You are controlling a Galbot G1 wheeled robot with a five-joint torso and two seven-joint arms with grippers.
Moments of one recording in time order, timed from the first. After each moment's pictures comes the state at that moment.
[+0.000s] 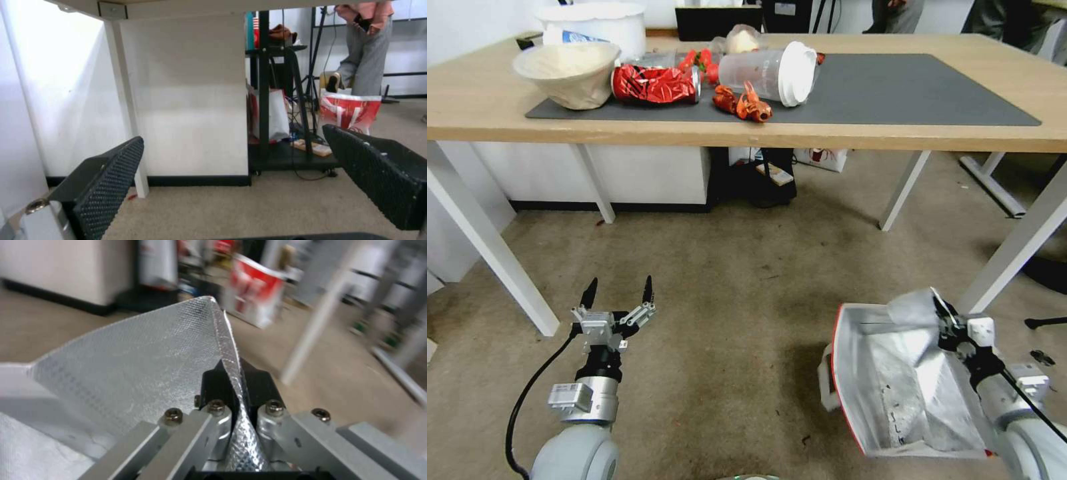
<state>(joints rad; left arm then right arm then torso) 1.65 -1.33 -0.54 -2.11 -0.20 -0.22 -0.14 -1.67 1.10 0.85 2.05 0.30 -0.08 -0.23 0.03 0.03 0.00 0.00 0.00</state>
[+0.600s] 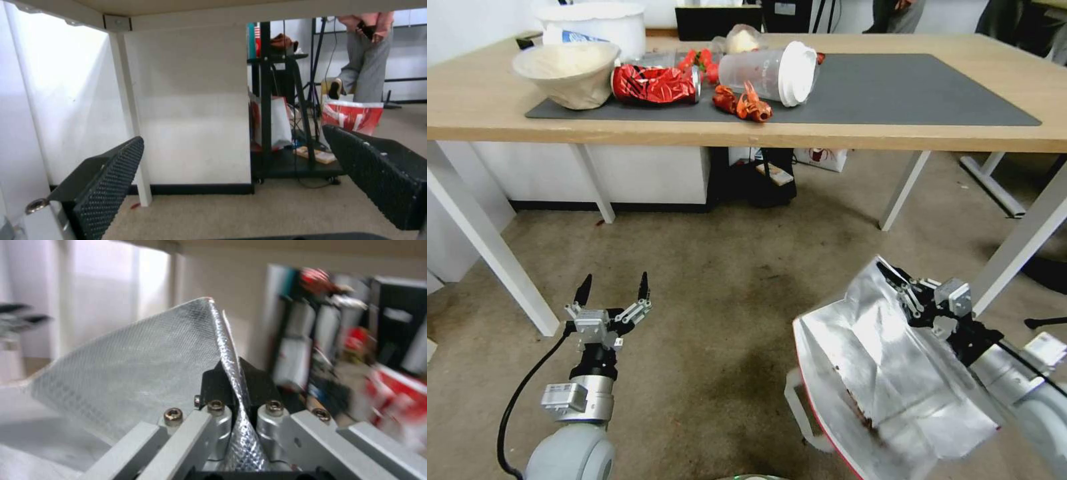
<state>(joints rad) 1.66 -1.32 -0.55 -2.14 -0.21 -0.22 -0.15 -1.64 0.91 0.91 2.21 0.64 0.01 -0.60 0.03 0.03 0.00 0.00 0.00</state>
